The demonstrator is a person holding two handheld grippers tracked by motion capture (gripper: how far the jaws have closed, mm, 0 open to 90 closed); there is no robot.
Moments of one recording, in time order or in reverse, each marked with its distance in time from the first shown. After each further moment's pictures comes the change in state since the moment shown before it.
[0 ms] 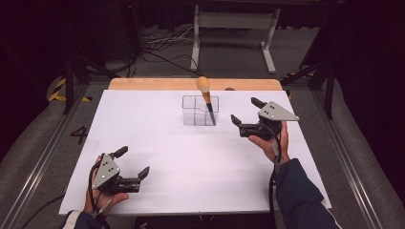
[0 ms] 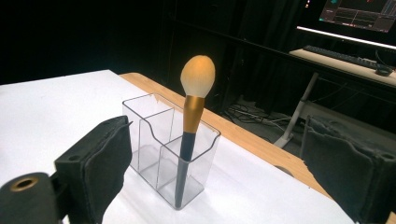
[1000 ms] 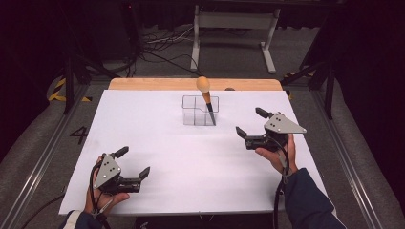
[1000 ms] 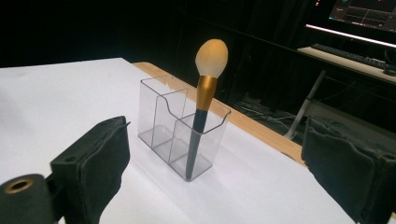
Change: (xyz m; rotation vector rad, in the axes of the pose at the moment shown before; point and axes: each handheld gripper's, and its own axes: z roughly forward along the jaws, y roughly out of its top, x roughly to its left) left arm -0.001 0.000 0.001 0.011 0.005 0.004; right arm 0.007 -0.016 -0.027 0.014 0.028 -0.031
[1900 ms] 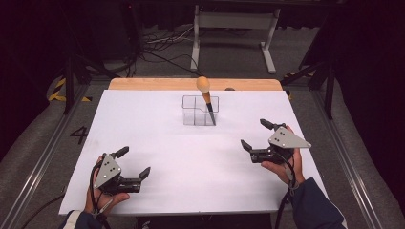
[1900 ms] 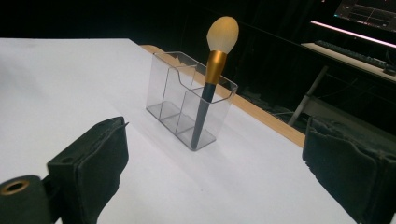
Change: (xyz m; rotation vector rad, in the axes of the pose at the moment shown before) left arm 0.000 0.000 0.000 -0.001 -0.006 0.001; right arm 0.011 -0.023 -0.026 0.028 0.008 -0.058
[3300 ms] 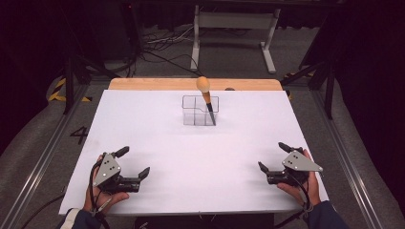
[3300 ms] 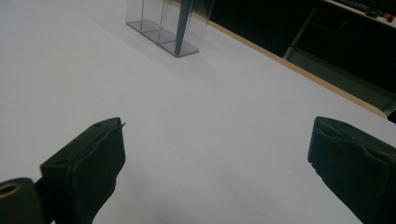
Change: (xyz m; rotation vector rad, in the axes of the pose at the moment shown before) left arm 0.005 -0.001 0.002 0.012 -0.027 0.004; right arm 0.002 -0.073 -0.045 0.162 -0.075 0.018
